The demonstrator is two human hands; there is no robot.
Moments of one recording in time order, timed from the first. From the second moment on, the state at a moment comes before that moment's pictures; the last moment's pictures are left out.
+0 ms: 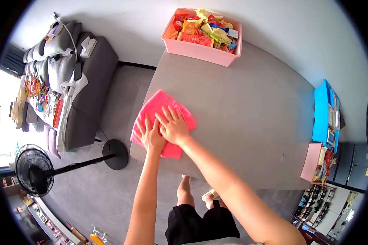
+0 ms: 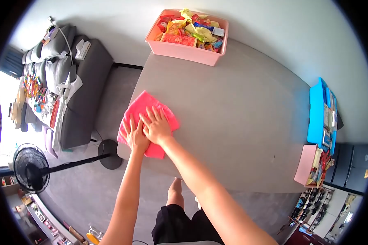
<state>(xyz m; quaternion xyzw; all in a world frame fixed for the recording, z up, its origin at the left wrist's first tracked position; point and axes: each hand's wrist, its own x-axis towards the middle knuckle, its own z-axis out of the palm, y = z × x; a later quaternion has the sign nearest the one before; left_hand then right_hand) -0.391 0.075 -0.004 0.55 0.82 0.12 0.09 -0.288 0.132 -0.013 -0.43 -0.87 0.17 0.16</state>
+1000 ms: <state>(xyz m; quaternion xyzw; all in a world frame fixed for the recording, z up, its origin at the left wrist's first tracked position) 0.115 -0.009 0.007 0.90 0.39 0.06 0.19 0.190 -0.109 -0.010 -0.88 -0.44 0.07 0.17</state>
